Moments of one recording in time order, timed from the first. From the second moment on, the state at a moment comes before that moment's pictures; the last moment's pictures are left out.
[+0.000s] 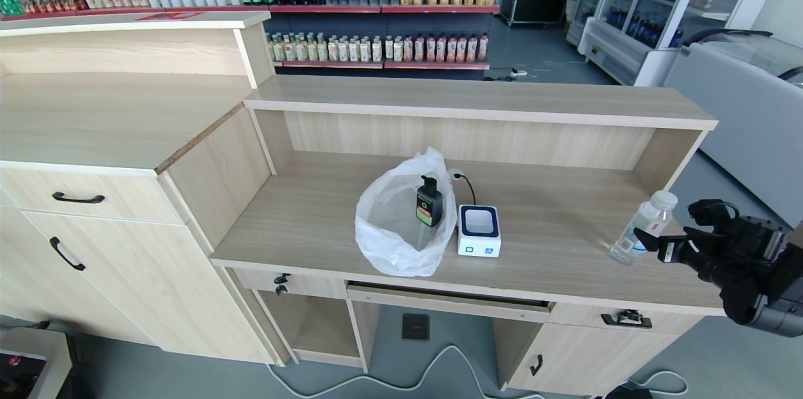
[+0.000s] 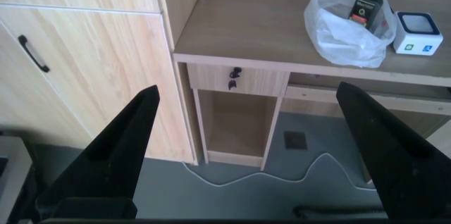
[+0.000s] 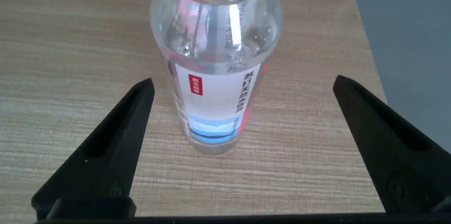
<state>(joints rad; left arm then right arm) 0.00 0.00 0.00 0.00 0.00 0.00 -0.41 2.46 -0.96 -1.31 0.33 -0.18</state>
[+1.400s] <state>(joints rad) 0.00 0.00 0.00 0.00 0.00 0.00 -0.33 2.59 -1.17 -1.24 0.27 -0.17</state>
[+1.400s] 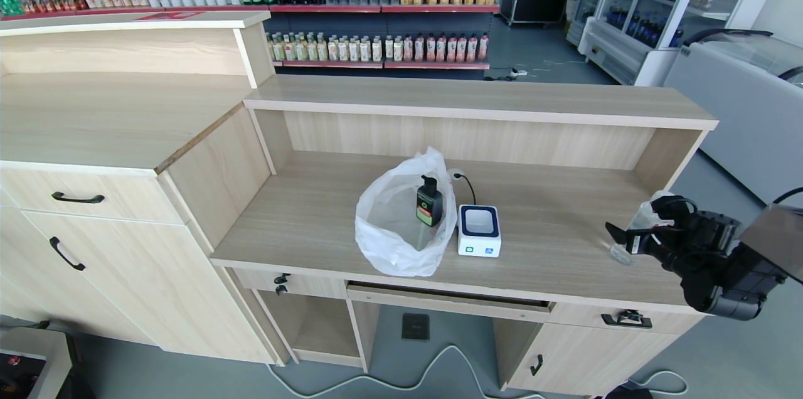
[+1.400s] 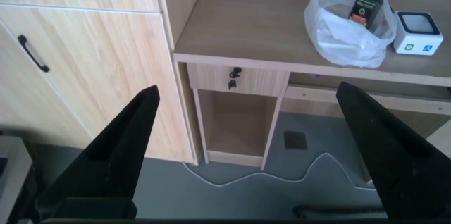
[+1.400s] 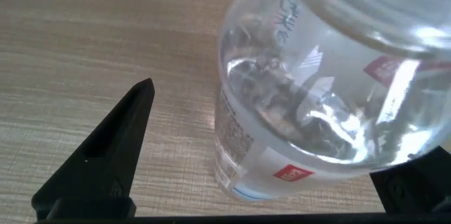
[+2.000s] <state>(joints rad) 0.00 0.00 0.00 0.00 0.00 0.00 -0.31 2.63 -1.24 -1.21 0.27 -0.17</state>
